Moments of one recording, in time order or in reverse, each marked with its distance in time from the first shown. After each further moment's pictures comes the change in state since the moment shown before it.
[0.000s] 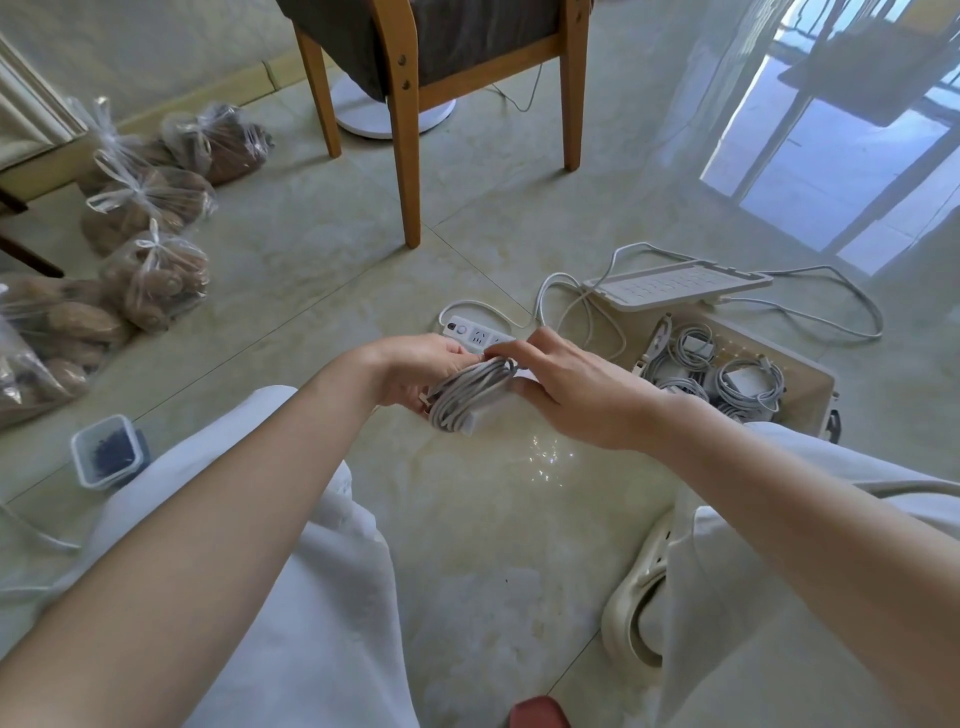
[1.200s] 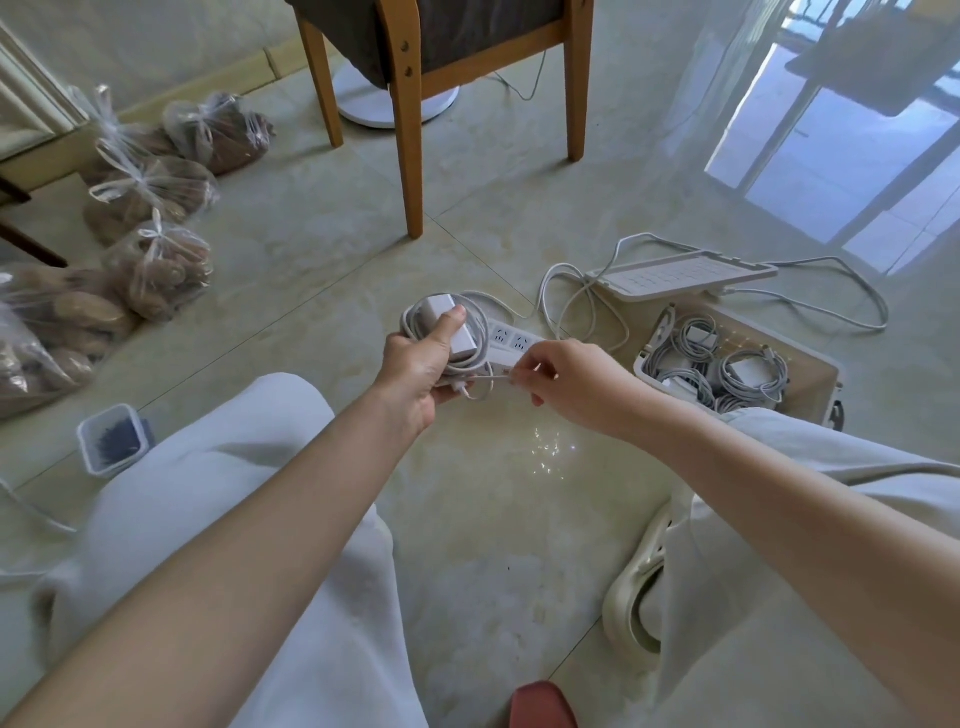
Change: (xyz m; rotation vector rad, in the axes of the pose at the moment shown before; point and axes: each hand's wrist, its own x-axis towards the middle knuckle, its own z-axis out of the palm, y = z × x) left_hand 0.010 -0.012 0.031 -0.888 0.595 0.045; right_hand 0.002 -0.019 0.001 0.228 -0.044 0.390
